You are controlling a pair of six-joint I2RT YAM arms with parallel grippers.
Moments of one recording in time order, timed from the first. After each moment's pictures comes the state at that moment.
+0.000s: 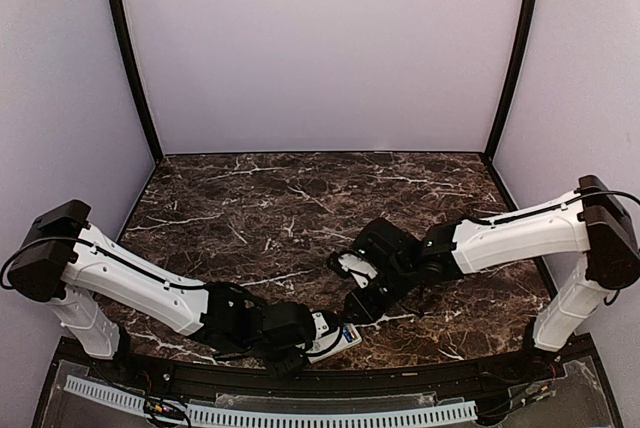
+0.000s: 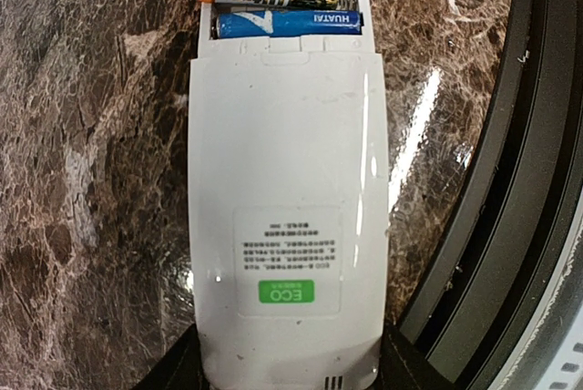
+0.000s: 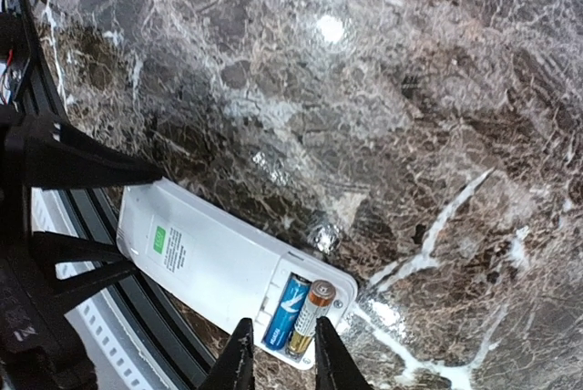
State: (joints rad) left arm -1.42 1.67 0.86 -0.35 -0.18 -0.27; right arm 1.11 1.62 0.94 -0.40 -0.24 0.41
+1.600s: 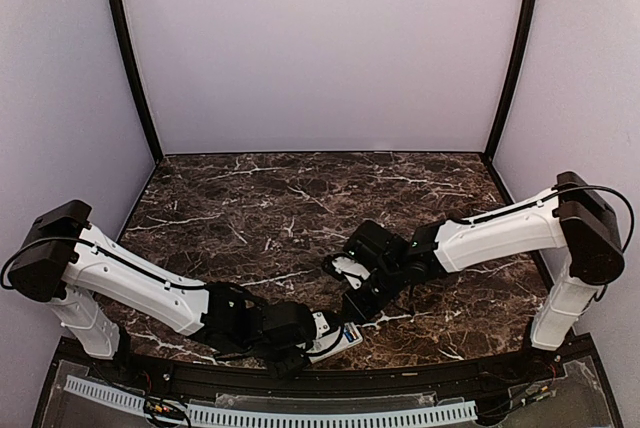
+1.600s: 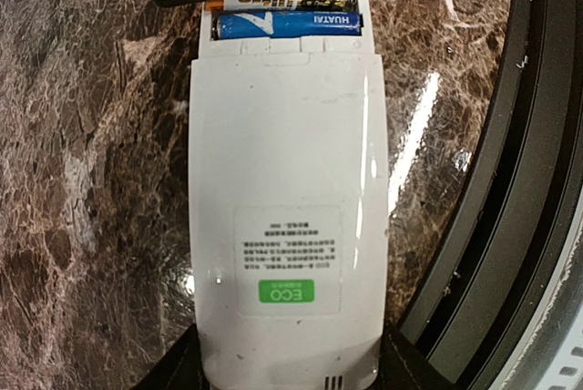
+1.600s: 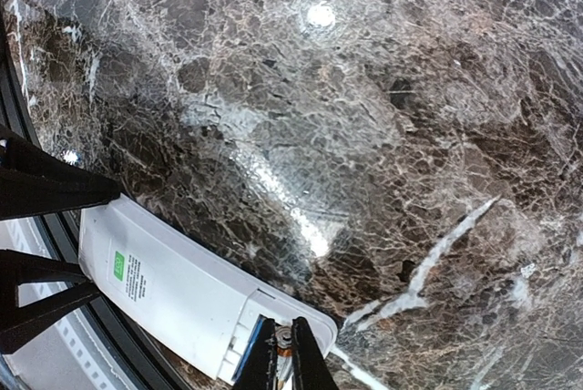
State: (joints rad) left arm -1.42 1.67 0.86 -0.34 -0.18 -0.27; right arm 1.09 1.72 0.99 -0.39 -0.25 0.37
